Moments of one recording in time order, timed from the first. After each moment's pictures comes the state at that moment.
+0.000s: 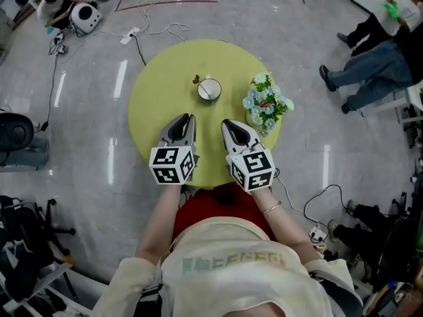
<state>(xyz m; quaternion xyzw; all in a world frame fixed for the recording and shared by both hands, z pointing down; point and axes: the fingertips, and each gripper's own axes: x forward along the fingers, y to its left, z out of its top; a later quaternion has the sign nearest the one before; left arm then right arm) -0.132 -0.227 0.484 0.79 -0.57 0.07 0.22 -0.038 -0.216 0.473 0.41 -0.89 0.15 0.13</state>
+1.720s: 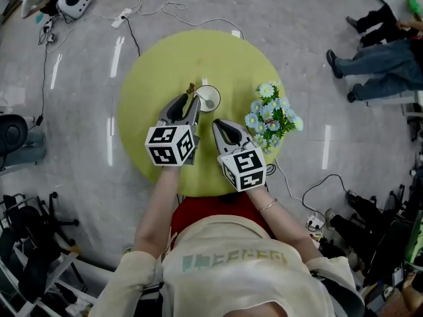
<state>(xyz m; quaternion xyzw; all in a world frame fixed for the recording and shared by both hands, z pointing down) -0.130 -0.342 0.520 0.78 -0.55 0.07 0.28 -0.064 -0.278 0.525 0.38 -0.88 0.20 0.18</state>
